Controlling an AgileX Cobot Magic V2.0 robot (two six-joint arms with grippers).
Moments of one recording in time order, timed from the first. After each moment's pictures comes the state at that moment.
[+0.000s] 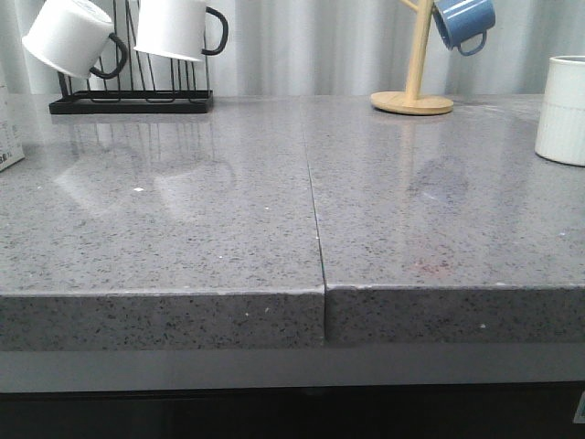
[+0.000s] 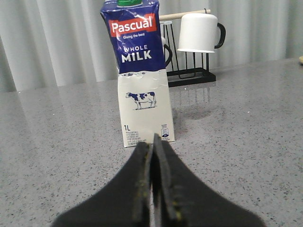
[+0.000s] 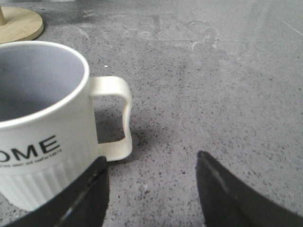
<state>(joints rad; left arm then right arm) -0.08 0.00 -0.01 0.17 0.05 -0.14 -0.23 1.41 -0.61 -0.02 -0.42 -0.01</state>
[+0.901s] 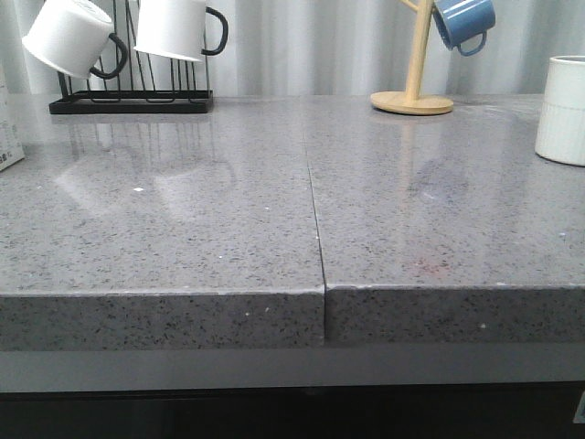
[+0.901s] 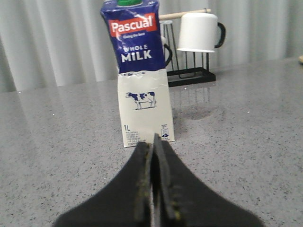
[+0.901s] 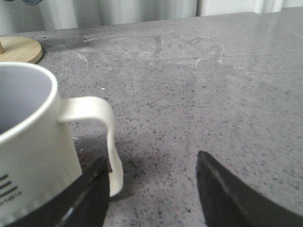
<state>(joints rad) -0.08 0.00 -0.01 0.17 0.04 -0.14 -0.30 1.60 -0.64 -0.23 -0.68 0.22</state>
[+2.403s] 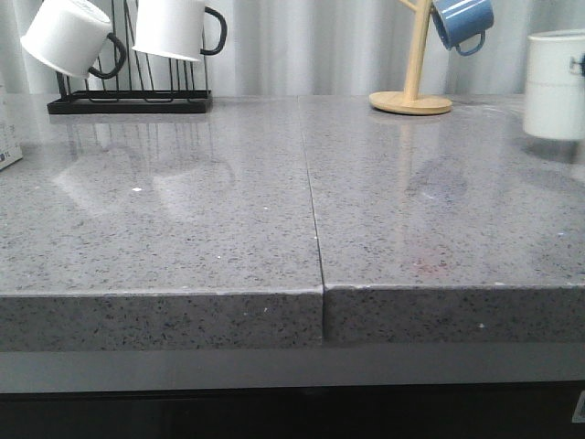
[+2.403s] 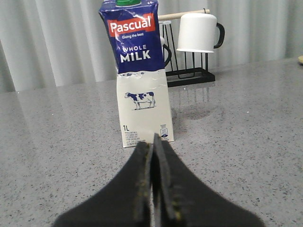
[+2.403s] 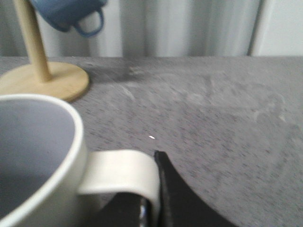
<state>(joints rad) -0.08 0.00 -0.01 0.17 0.04 -0.14 -0.17 1.68 -0.85 -0.24 -0.65 0.17</state>
